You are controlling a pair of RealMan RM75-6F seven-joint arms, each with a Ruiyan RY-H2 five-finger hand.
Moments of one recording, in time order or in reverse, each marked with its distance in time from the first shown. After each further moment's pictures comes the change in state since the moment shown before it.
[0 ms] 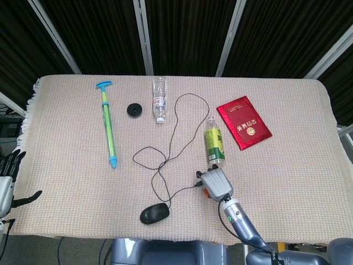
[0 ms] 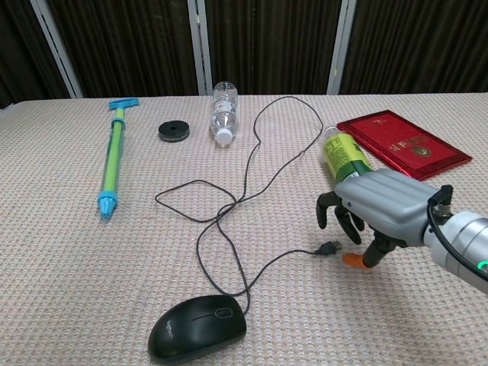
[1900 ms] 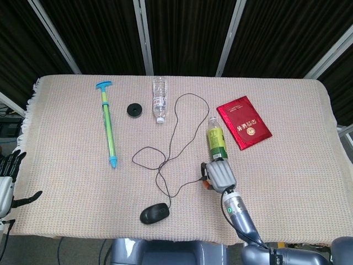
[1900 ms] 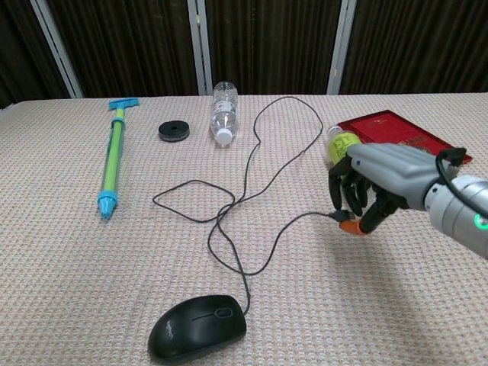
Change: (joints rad) left arm 0.001 0.005 0.002 -0.007 -0.001 -0.004 -0.009; right arm 0.005 0.029 0.137 -0.149 0.231 0.048 0.060
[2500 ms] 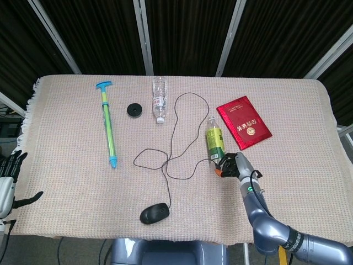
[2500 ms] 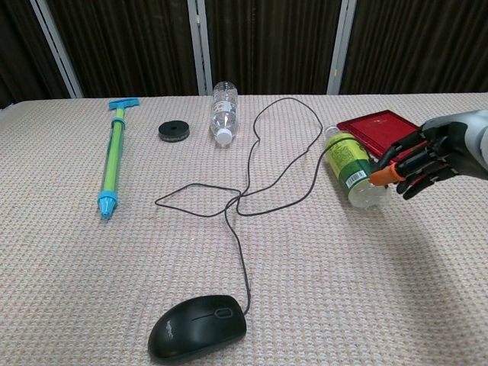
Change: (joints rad) left arm 0.001 -0.004 0.002 -0.004 0.001 0.001 0.010; right arm 0.090 0.220 0.364 -0.281 0.985 0.041 0.133
